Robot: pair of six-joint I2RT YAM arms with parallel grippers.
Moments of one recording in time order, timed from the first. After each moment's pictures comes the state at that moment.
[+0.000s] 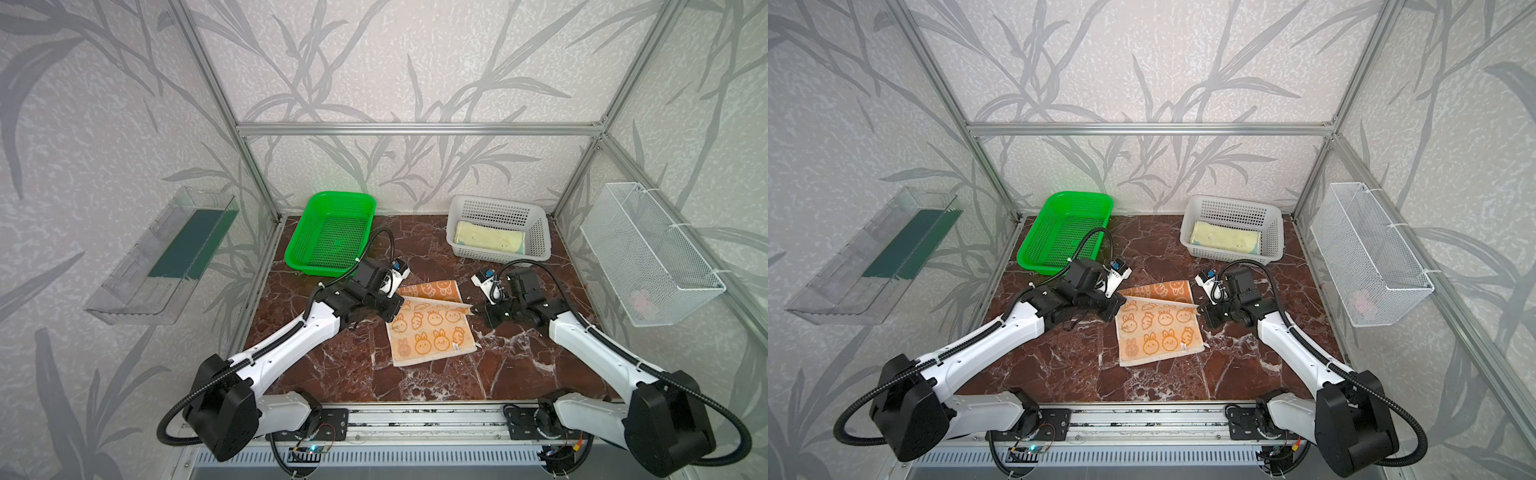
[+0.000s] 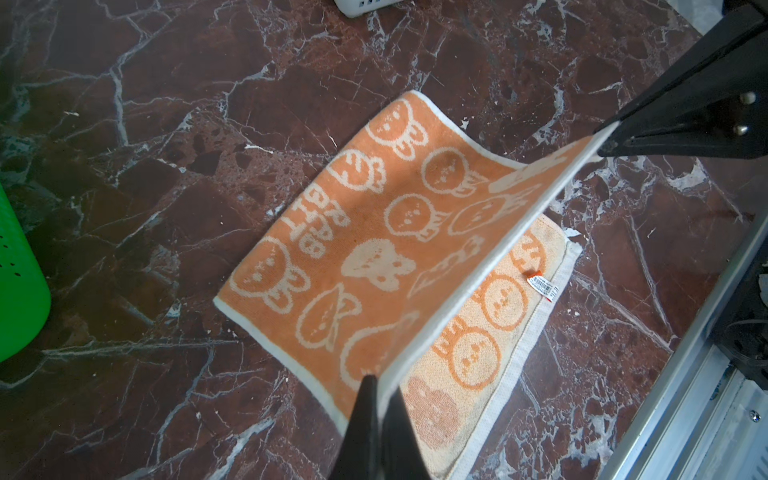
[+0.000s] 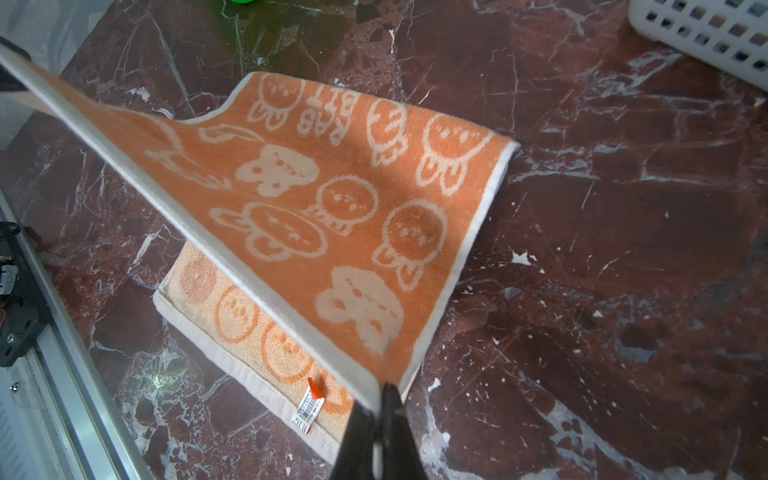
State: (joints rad) left arm -0.61 1.27 0.94 -0.51 0.16 -0.04; right arm 0.32 1.19 0.71 -0.43 -0.43 -0.07
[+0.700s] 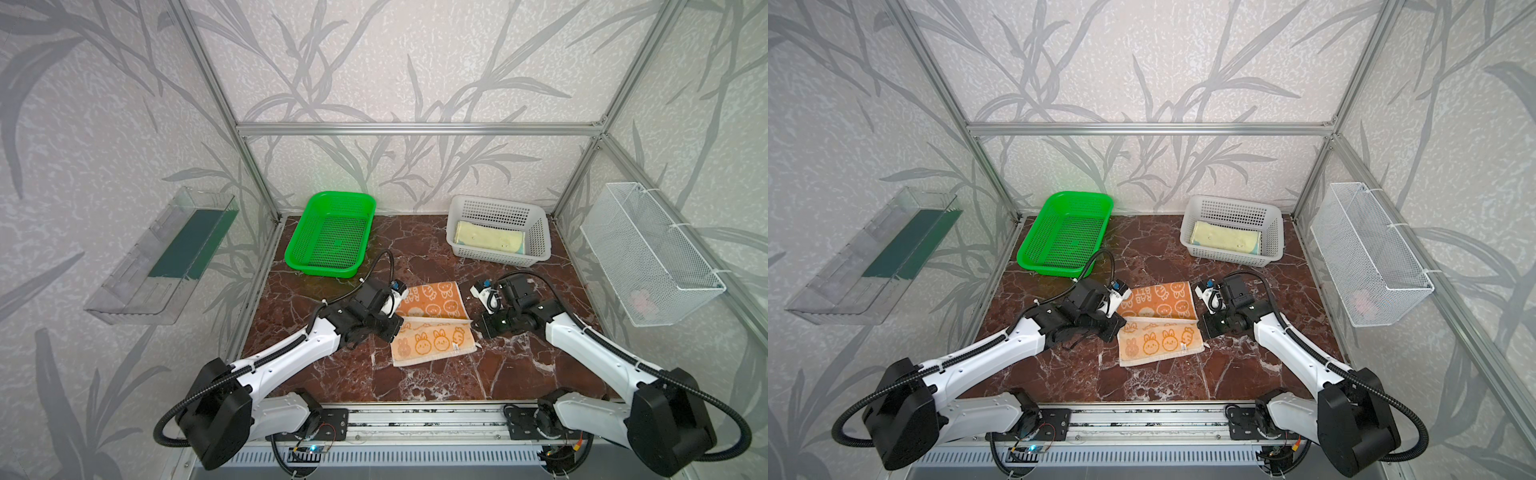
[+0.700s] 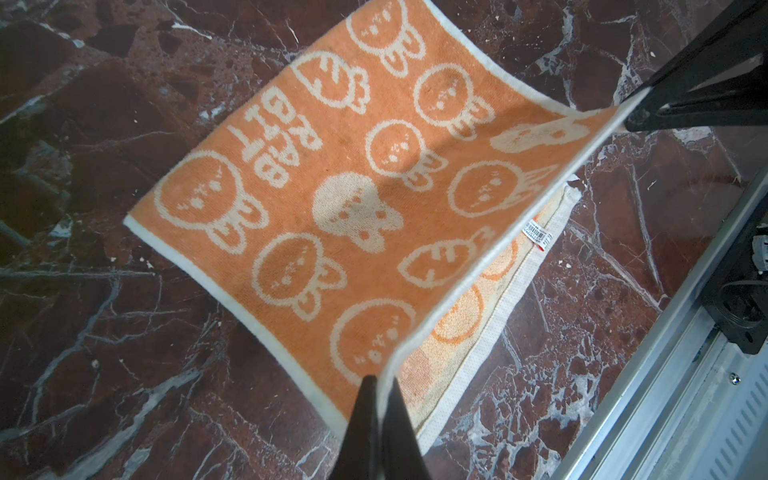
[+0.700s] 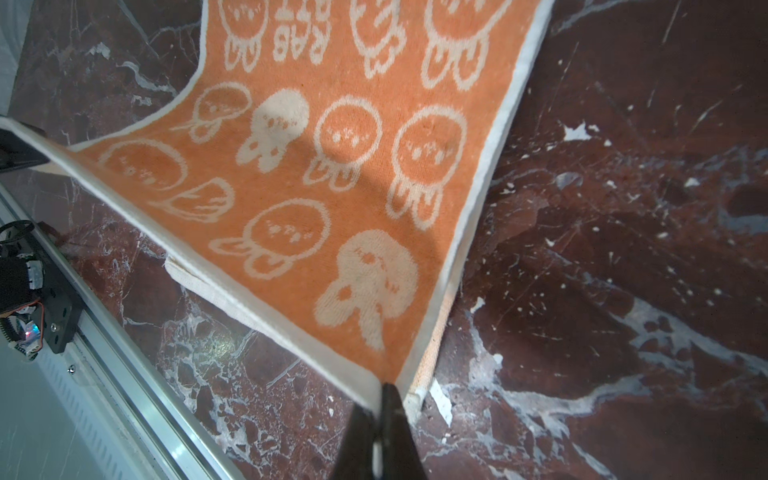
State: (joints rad) left arm -0.69 1.22 0.75 -0.45 0.16 -0.16; right arm 0.39 1.20 0.70 -0.58 -0.39 0.09
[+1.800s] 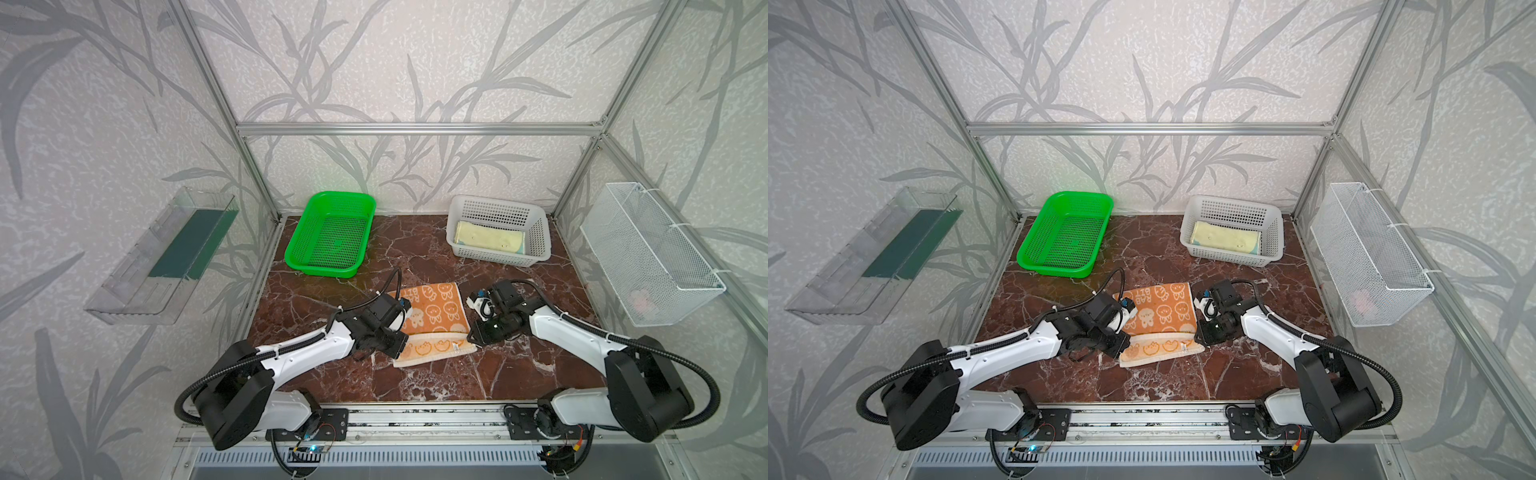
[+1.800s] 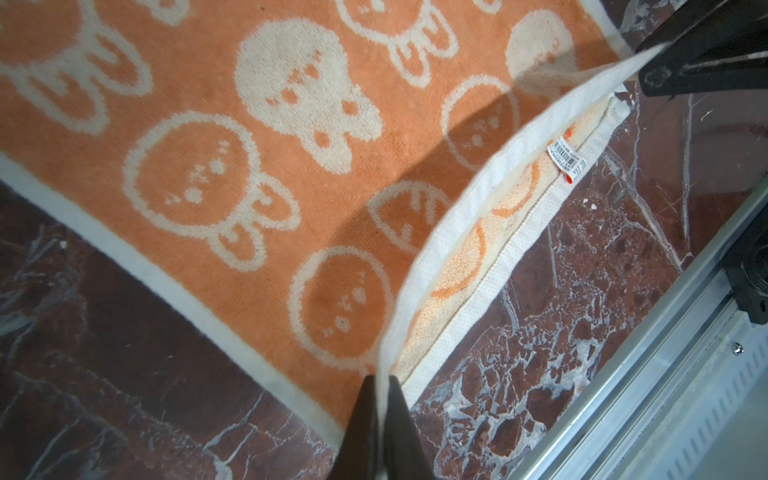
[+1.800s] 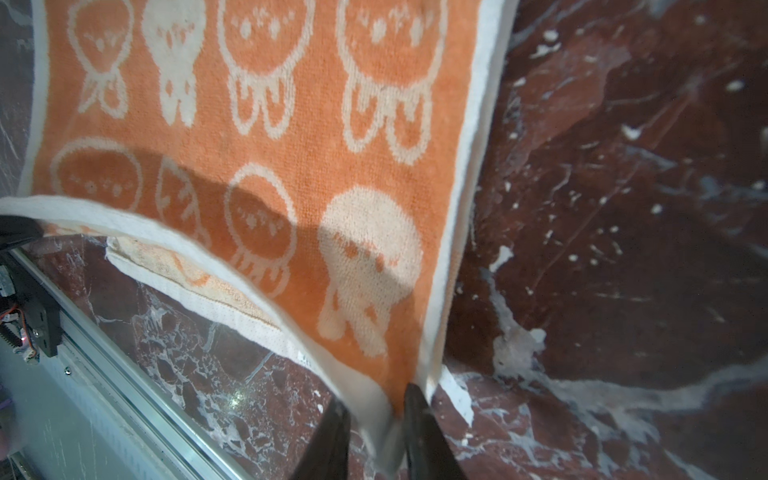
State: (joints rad) left arm -0.79 1.32 0.71 -0.46 0.19 -0.31; right arm 0.42 1.36 0.68 -0.59 -0.40 0.19
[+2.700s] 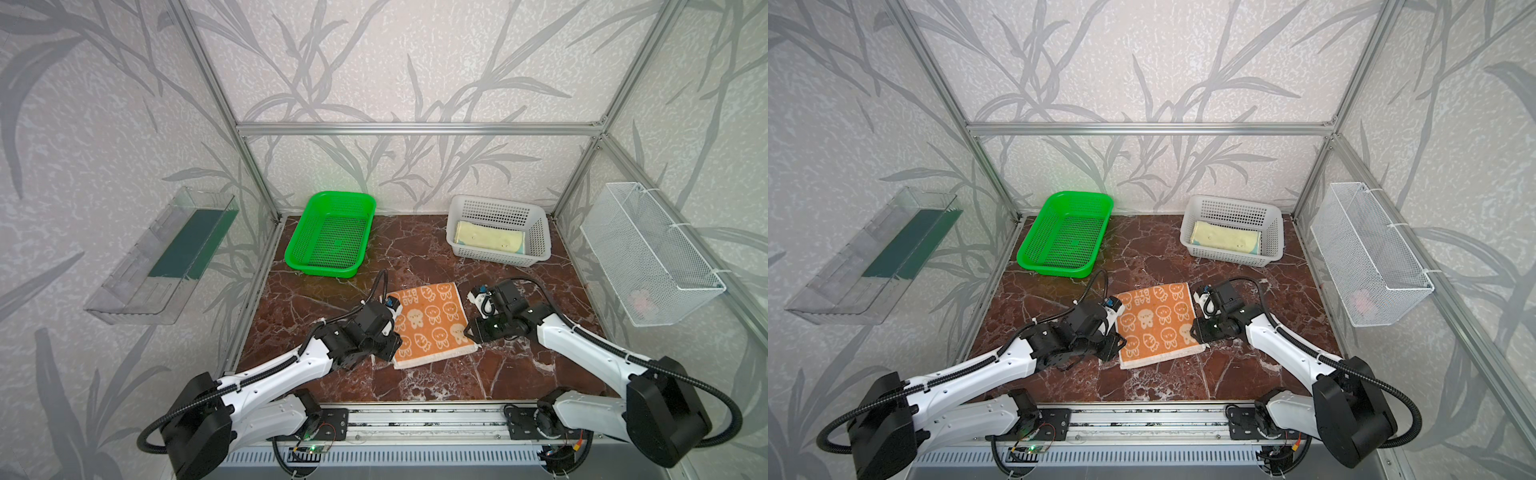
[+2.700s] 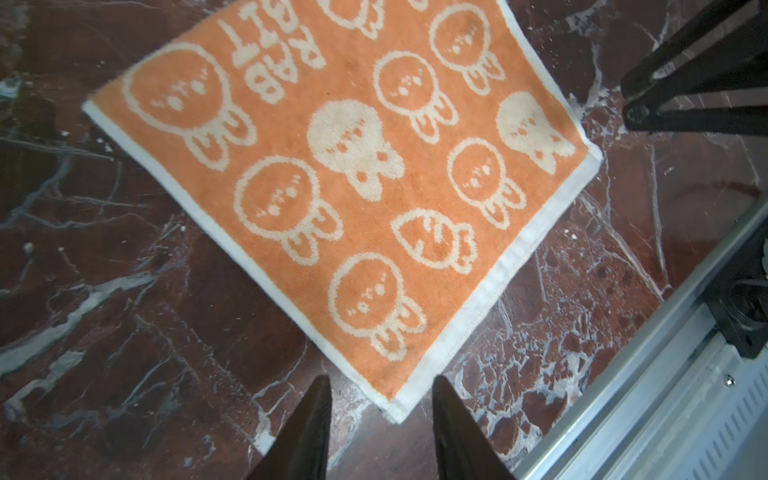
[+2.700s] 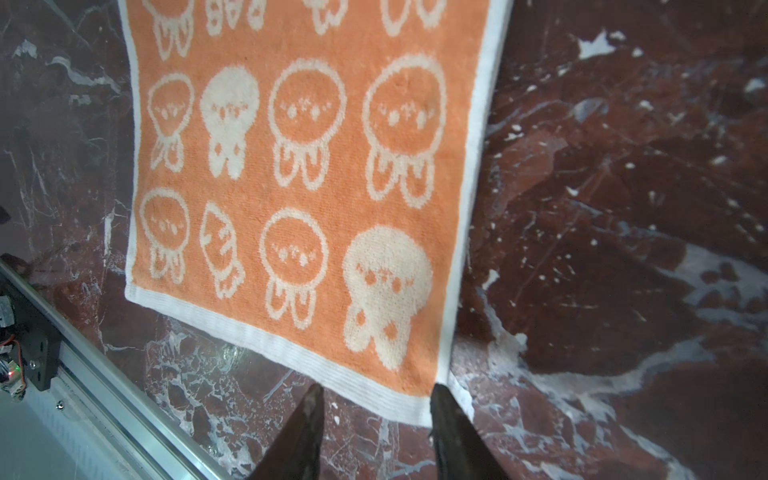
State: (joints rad) left arm -0.81 1.10 0.62 -0.44 0.01 -0.38; right arm 0.49 1.27 0.69 -0.53 -0.31 0.26
